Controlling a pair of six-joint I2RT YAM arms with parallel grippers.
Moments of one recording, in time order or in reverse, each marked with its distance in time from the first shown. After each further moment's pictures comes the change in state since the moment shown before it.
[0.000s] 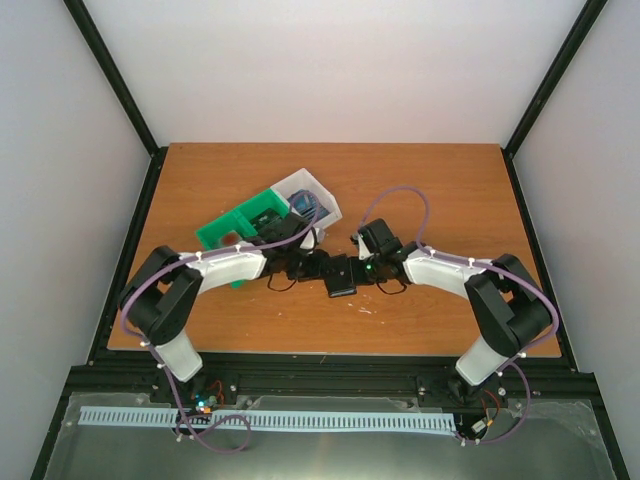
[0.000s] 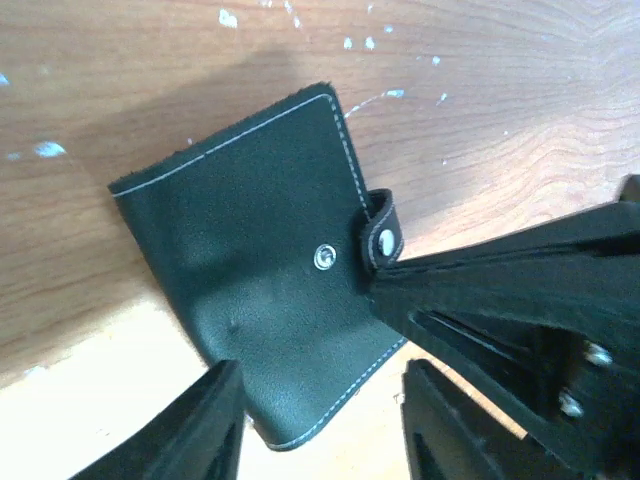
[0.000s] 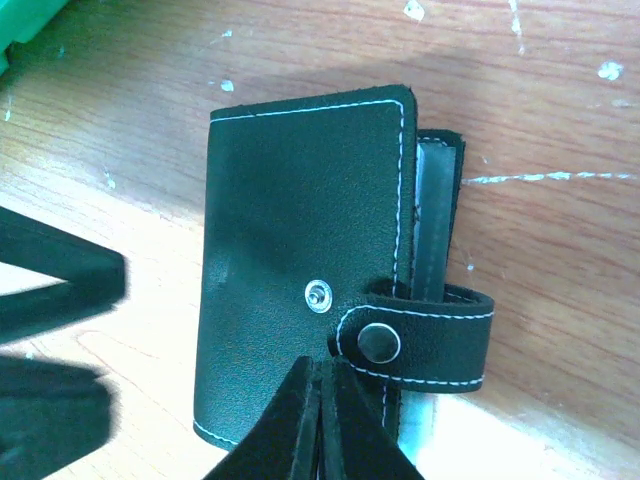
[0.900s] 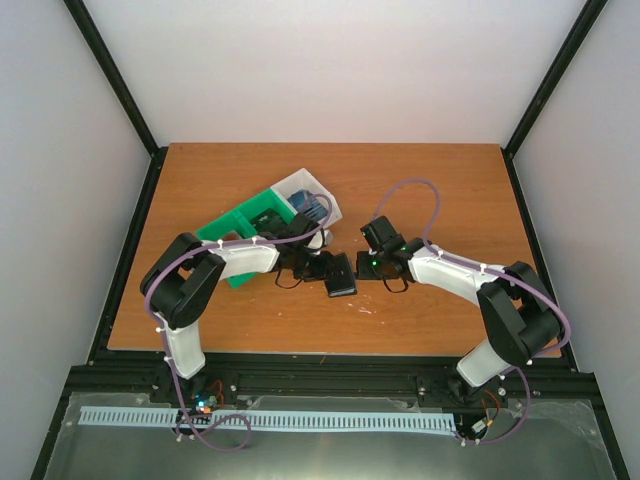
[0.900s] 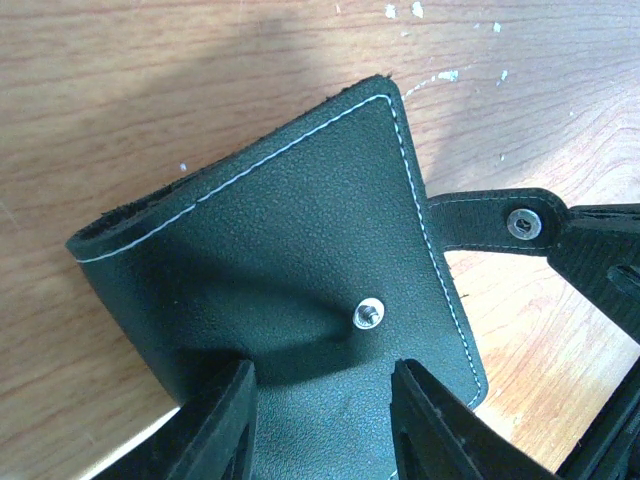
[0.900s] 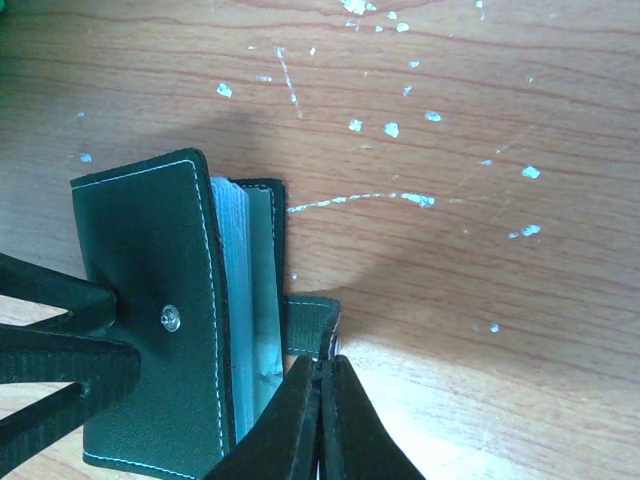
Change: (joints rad) left arm 0.000 0.131 0.073 -0.006 0.012 0.056; right arm 0.000 -0.058 0.031 -0.135 0.266 0.053
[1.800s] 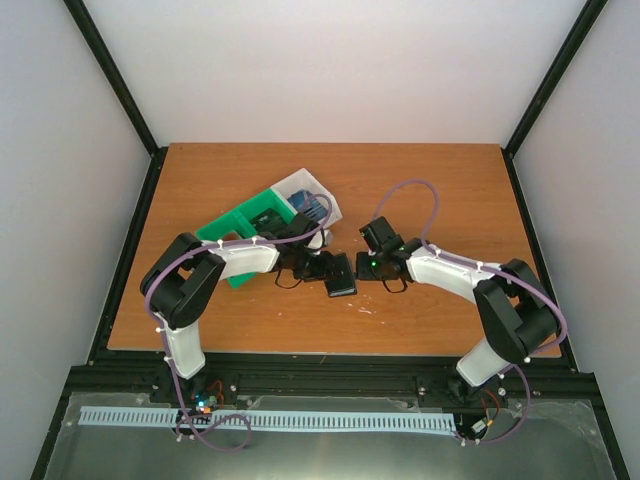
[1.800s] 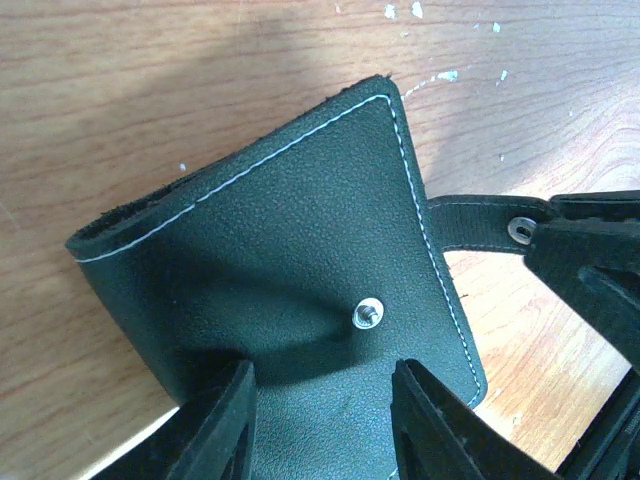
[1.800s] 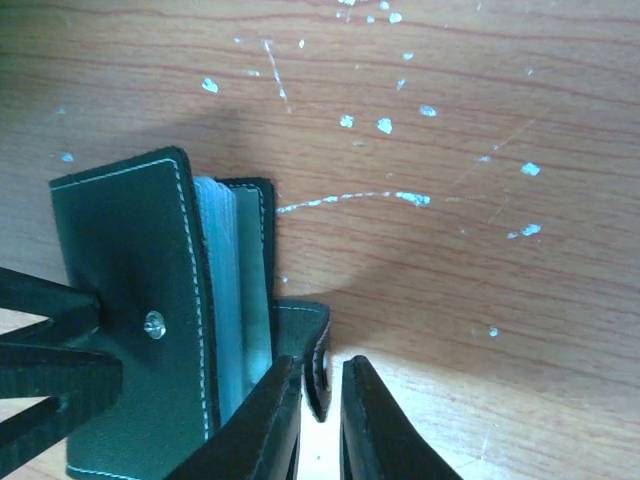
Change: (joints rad) left arm 0.000 0.000 0.000 0.000 0.000 -0.001; right arm 0.000 0.012 -0.001 0.006 0.005 0.006
